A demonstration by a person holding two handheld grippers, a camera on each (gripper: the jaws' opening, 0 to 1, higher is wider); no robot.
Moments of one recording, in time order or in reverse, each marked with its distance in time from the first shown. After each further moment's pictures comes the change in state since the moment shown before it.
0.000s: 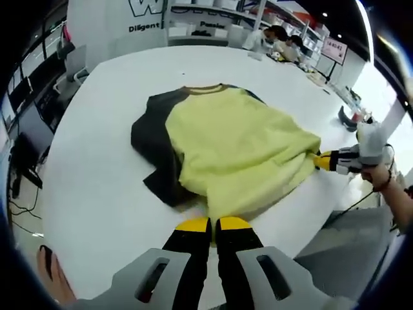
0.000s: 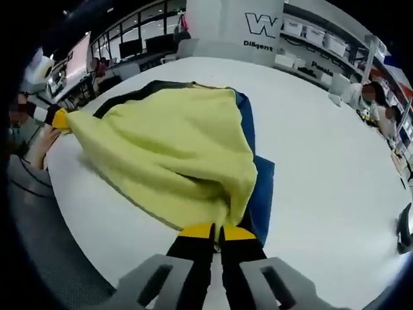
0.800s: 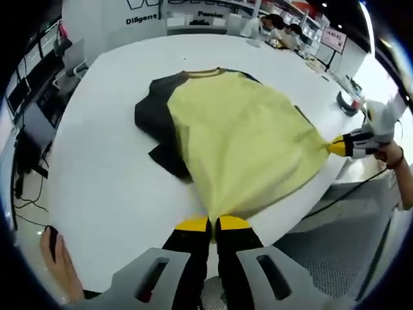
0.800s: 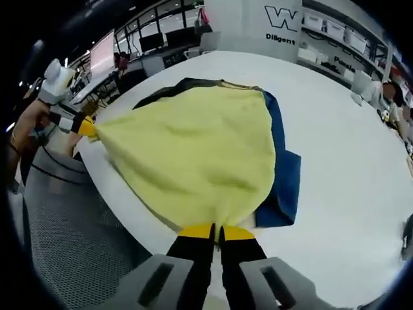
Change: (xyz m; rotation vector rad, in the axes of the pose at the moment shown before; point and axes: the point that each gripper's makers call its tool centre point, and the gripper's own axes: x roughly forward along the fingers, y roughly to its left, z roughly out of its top) left arm -0.026 0.008 -0.045 0.016 0.075 0.007; right arm -0.039 0.045 -0.011 -0.024 0.059 0.148
